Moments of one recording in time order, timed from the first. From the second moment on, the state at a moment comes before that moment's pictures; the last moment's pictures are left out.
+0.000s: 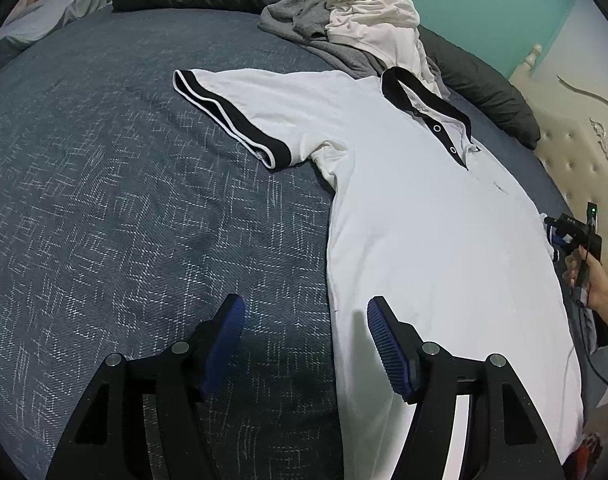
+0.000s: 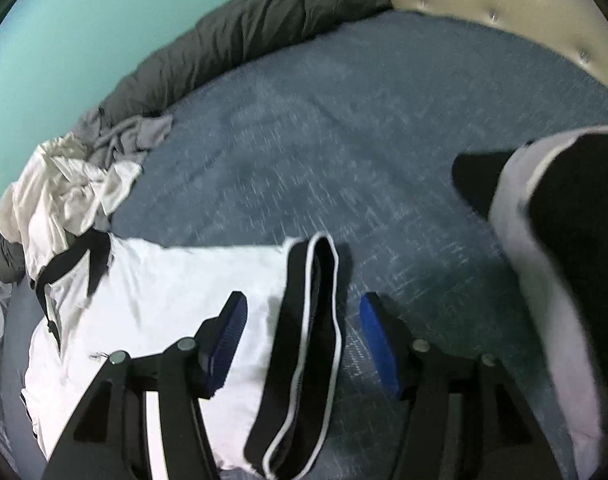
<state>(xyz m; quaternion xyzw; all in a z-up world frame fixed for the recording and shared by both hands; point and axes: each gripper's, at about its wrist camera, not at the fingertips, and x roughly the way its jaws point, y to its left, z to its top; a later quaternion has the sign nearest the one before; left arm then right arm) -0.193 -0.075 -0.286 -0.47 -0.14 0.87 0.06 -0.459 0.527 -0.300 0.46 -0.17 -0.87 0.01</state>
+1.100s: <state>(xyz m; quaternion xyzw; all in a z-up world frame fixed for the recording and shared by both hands) -0.189 -0.083 -0.278 -0.46 -0.17 0.87 0.07 -0.416 0.300 -0.261 0.44 0.09 -0.89 0.12</state>
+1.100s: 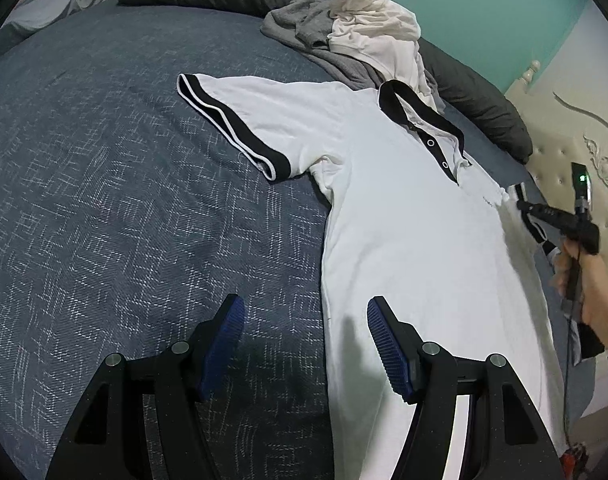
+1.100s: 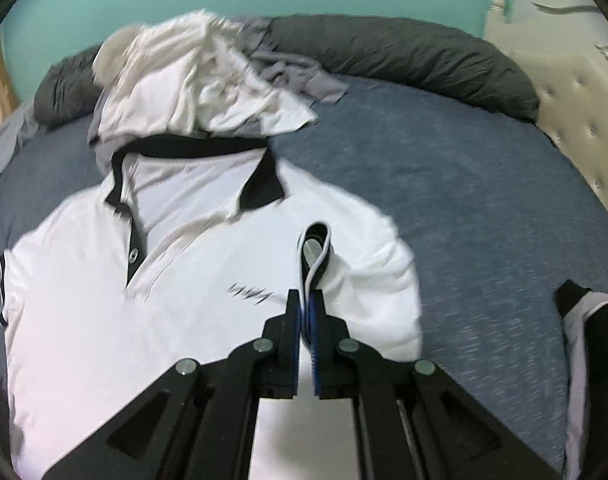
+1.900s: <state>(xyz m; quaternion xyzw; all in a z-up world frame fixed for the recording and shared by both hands) -0.189 -0.074 -0.280 -0.46 -0.17 0.87 0.08 -0.400 0.408 -0.264 0.45 -0.11 -0.88 0.11</state>
